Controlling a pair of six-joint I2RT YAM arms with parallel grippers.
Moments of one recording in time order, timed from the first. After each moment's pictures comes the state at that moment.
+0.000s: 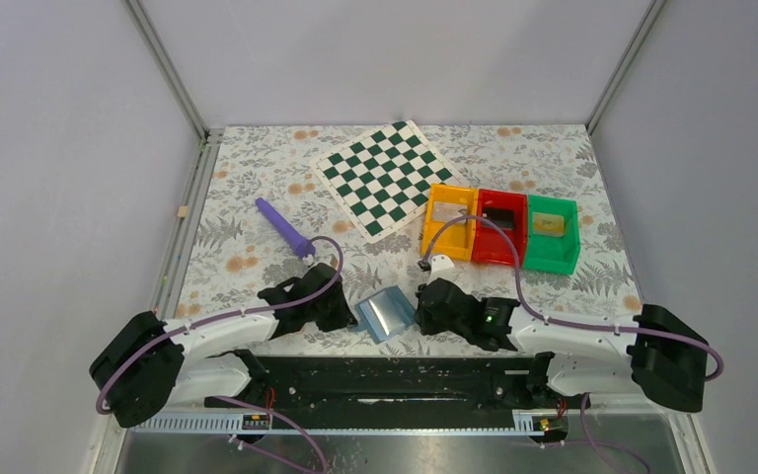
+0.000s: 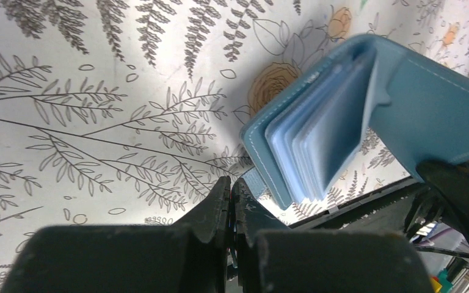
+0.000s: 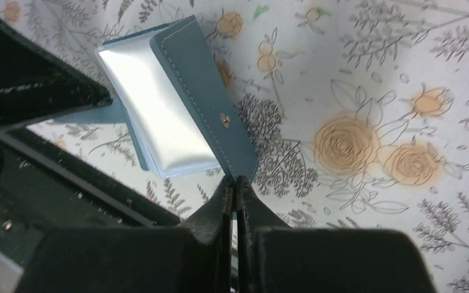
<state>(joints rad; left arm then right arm) -0.81 1.14 0.42 -0.22 0.04 -1.00 1.13 1.21 0.56 -0.19 0.31 0.71</state>
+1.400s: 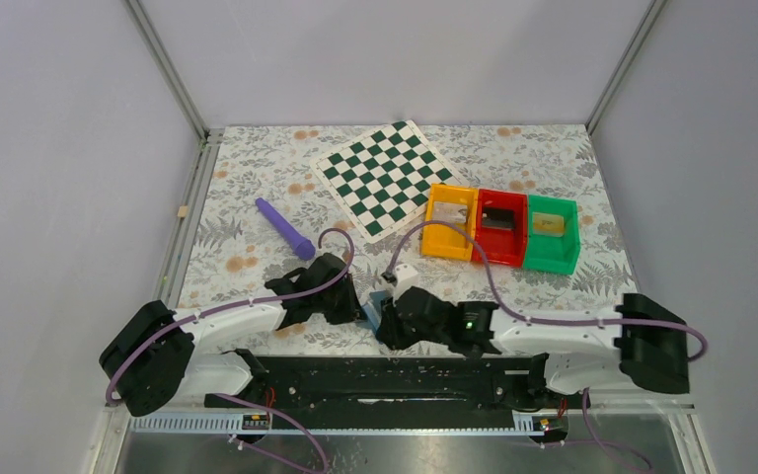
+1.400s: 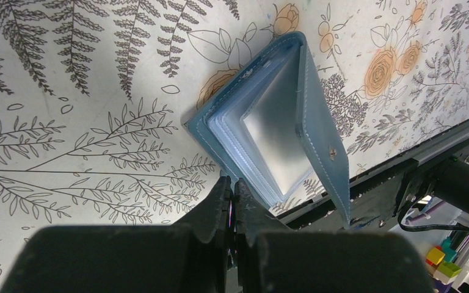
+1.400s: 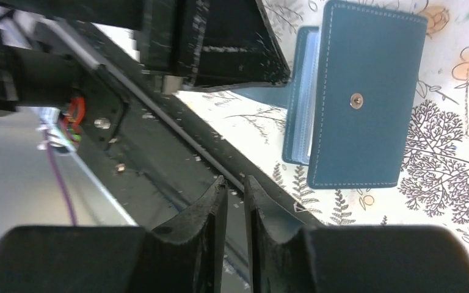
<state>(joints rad) -0.80 1.23 0.51 -0.21 0.14 -0.91 1.26 1.23 0.68 -0.12 0.13 0.77</state>
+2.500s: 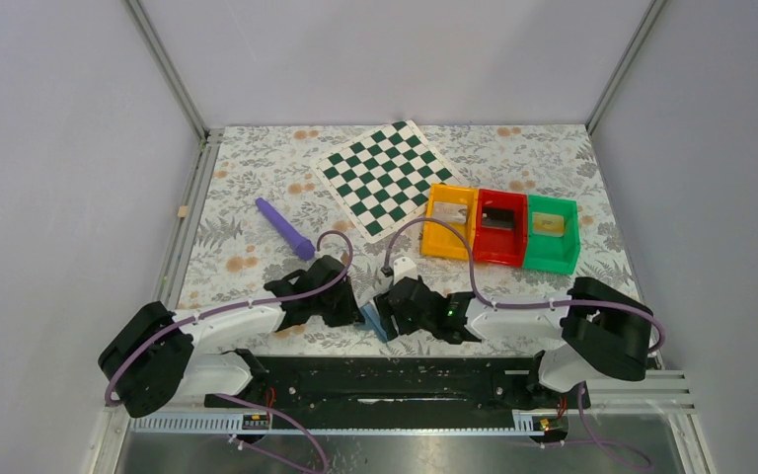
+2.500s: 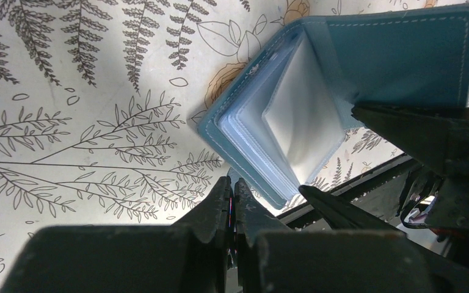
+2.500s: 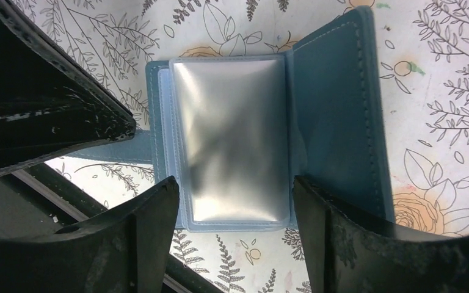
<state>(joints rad) -0.80 1.22 0.49 -0.22 0.13 -0.92 1.16 1.48 0.67 -0.05 0.26 0.57</state>
